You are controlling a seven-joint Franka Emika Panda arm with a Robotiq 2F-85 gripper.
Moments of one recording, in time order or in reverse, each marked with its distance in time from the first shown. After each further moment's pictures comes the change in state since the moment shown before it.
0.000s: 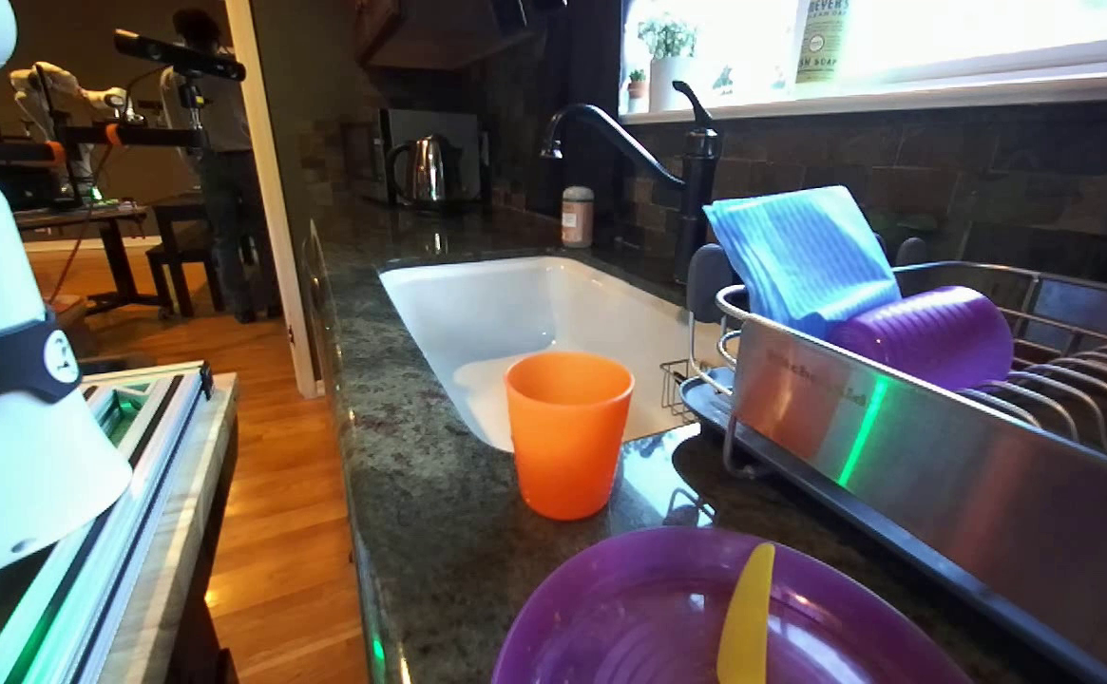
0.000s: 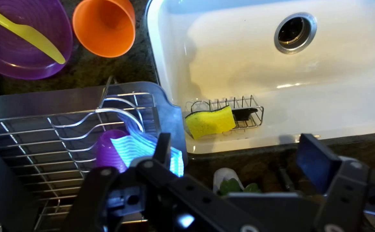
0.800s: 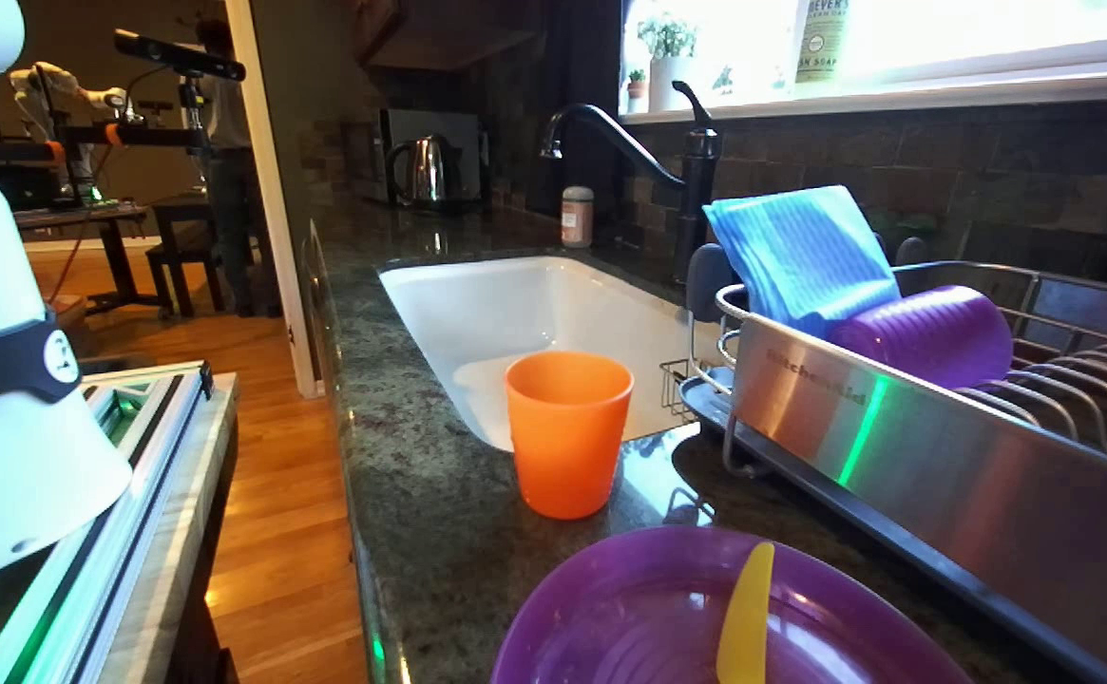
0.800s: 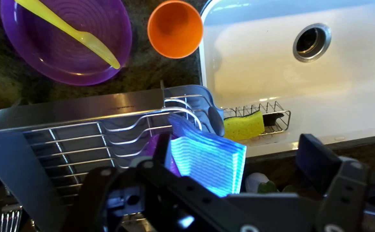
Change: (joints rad) arm -0.051 0.180 -0.205 0.214 -0.003 -0.137 -0.233
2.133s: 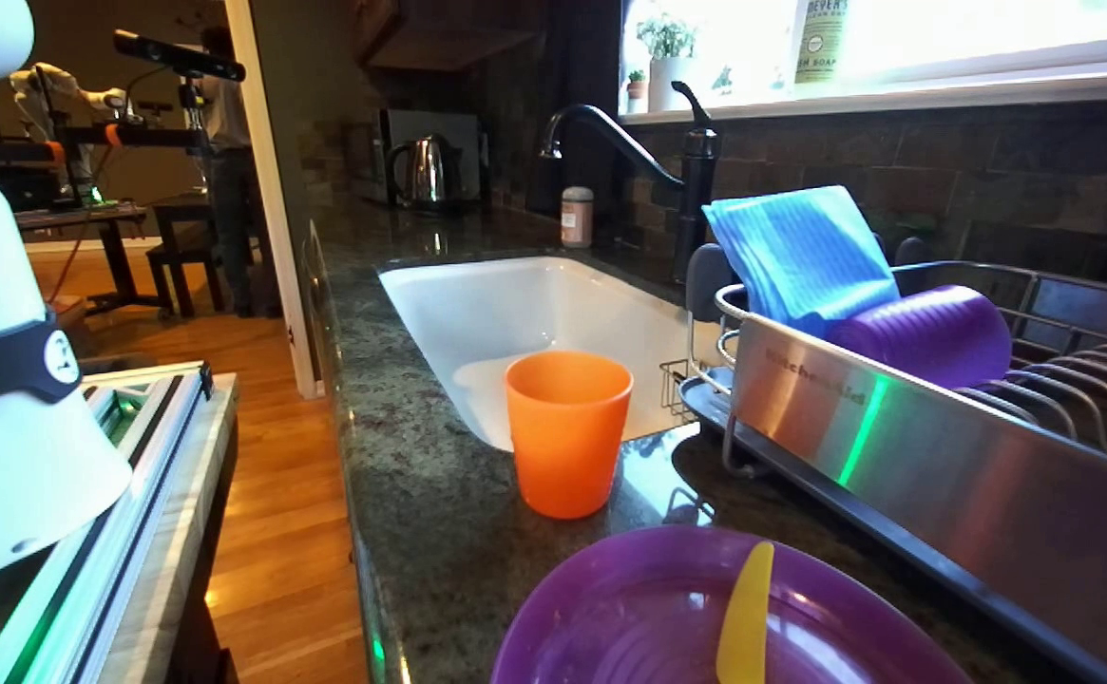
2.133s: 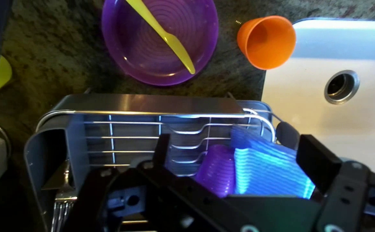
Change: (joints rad) arm -0.056 0.405 -0.150 0.395 0.055 -0.170 -0.416
